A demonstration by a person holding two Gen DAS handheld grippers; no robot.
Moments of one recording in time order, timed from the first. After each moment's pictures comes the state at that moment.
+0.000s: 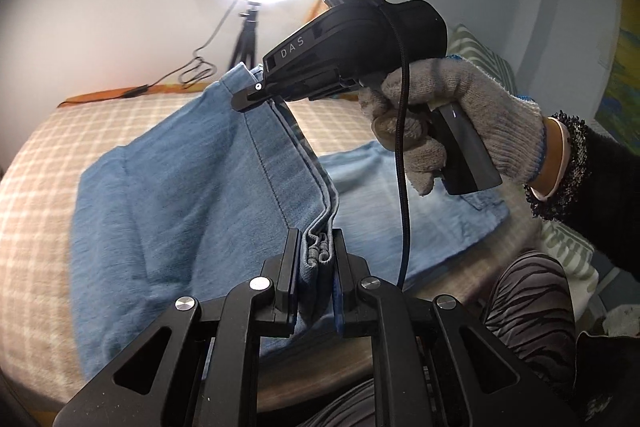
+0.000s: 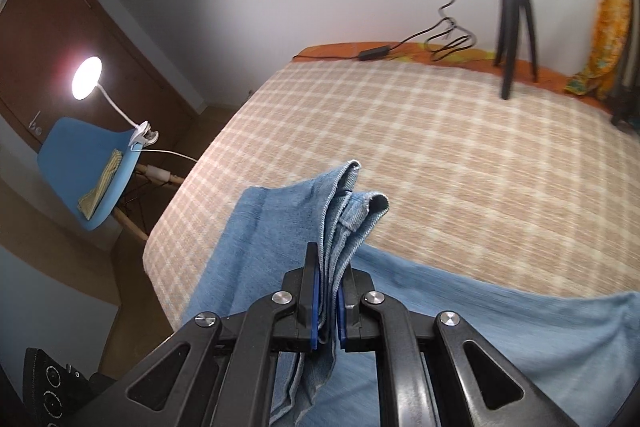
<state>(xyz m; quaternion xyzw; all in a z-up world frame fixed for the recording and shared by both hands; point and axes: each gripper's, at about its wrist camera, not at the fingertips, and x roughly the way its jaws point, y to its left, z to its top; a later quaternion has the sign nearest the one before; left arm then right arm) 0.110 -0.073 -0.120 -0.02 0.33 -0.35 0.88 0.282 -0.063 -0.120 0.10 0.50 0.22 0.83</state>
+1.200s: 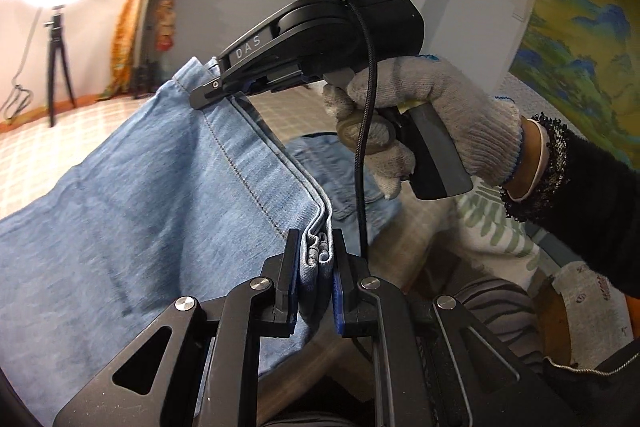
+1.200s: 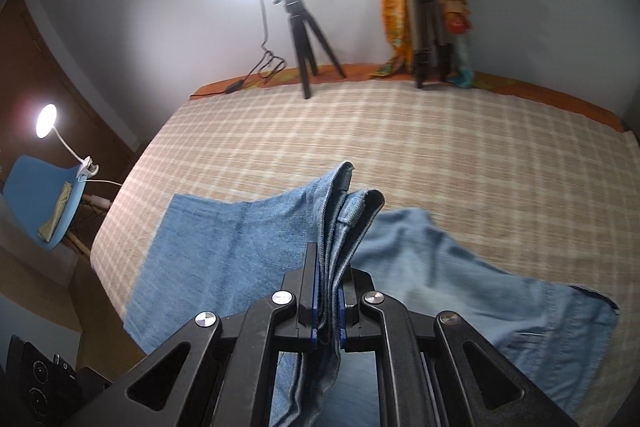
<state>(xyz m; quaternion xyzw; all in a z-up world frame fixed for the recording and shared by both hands) 0.084 -0.261 -0.109 0.01 0.33 -0.53 0.78 0.189 -0.281 -0.090 0.11 0.48 0.09 0.87</state>
